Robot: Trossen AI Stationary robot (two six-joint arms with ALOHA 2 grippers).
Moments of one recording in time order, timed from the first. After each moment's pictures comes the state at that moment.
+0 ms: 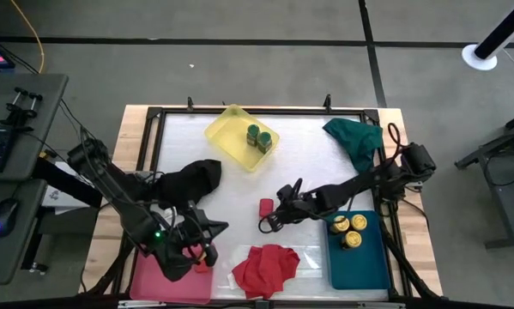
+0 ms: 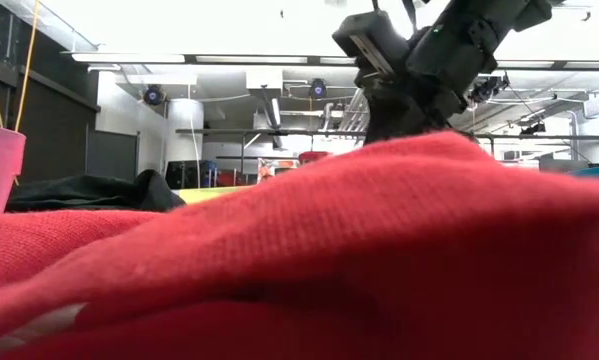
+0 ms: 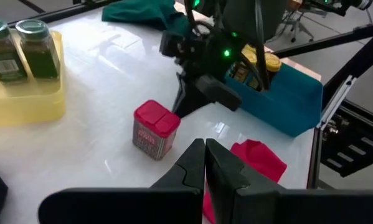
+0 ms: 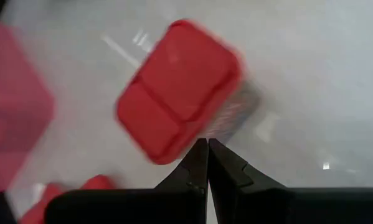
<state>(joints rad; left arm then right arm) -0.79 1.53 1.27 -0.67 -0.97 -1.13 0.31 1.73 1.03 -0.25 0.25 1.20</state>
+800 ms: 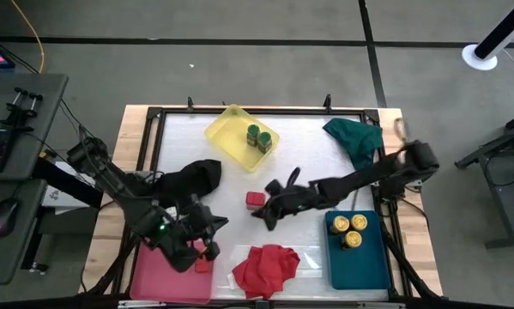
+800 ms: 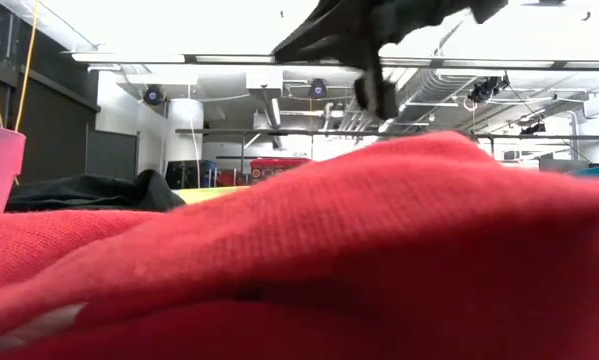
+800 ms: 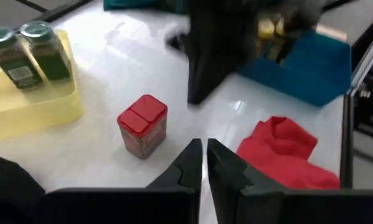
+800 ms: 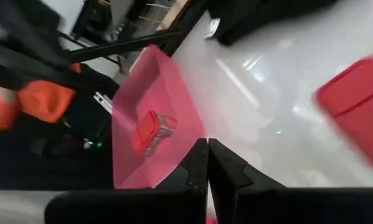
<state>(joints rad) -0.73 1.52 1.27 -0.74 -0.88 -1.01 0.26 1.69 1.03 0.20 0.08 1.00</state>
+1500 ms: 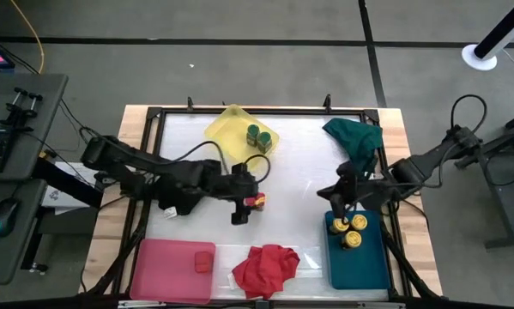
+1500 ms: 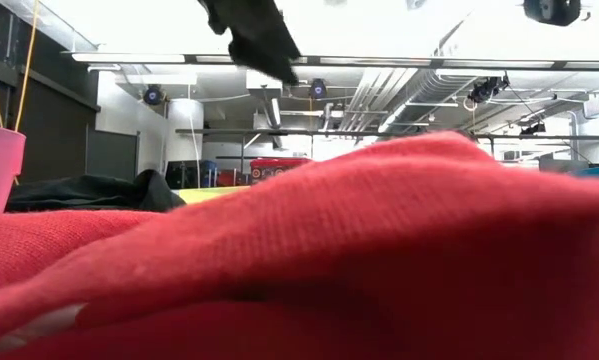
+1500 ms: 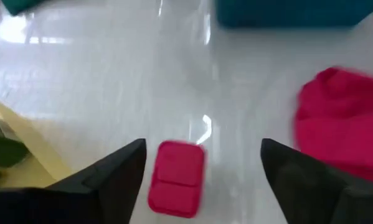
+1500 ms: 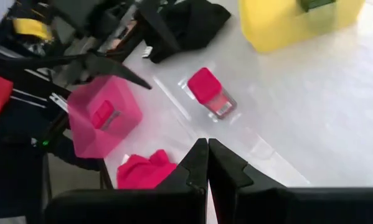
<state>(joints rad) -0.20 1.62 1.27 -0.48 -0.21 -0.14 0.52 1.03 1.03 -0.74 0.52 1.15</state>
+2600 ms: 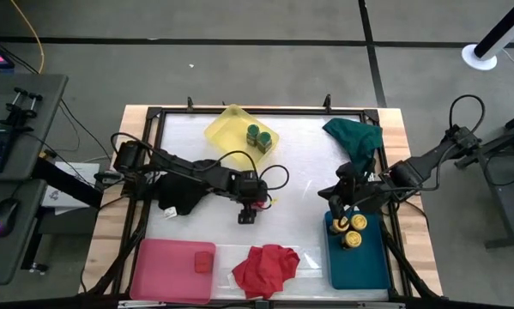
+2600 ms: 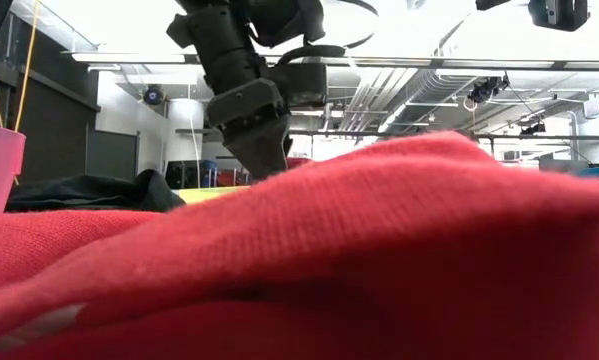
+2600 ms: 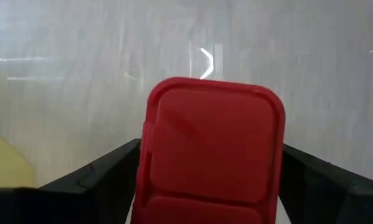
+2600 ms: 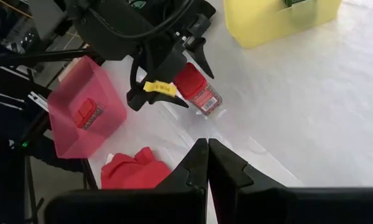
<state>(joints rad) -0.12 1.91 1.27 -0.49 -0.11 -0.07 0.54 1.05 1.03 -0.80 0.55 1.20</state>
